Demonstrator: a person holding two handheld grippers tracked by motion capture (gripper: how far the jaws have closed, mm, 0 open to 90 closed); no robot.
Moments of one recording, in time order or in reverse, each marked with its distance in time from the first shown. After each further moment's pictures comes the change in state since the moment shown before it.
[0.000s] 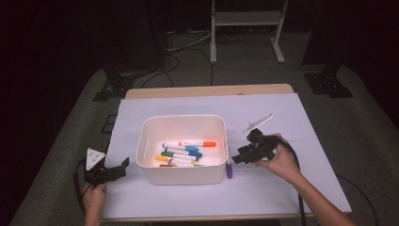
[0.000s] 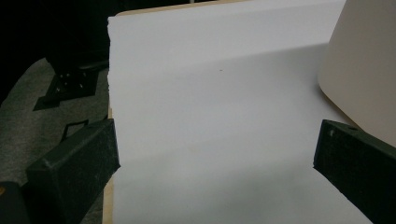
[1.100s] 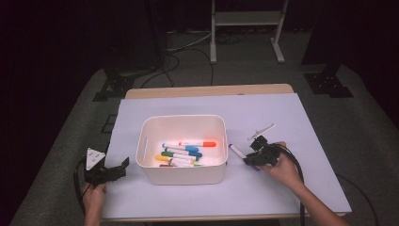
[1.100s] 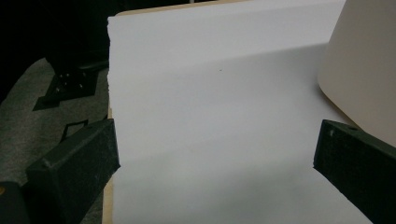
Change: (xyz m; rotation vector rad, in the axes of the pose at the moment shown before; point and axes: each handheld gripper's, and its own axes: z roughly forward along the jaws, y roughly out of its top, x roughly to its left) left arm 0.000 0.000 0.000 0.002 -0.002 0.001; right arm -0.023 -0.035 0.021 0.071 -0.207 0.096
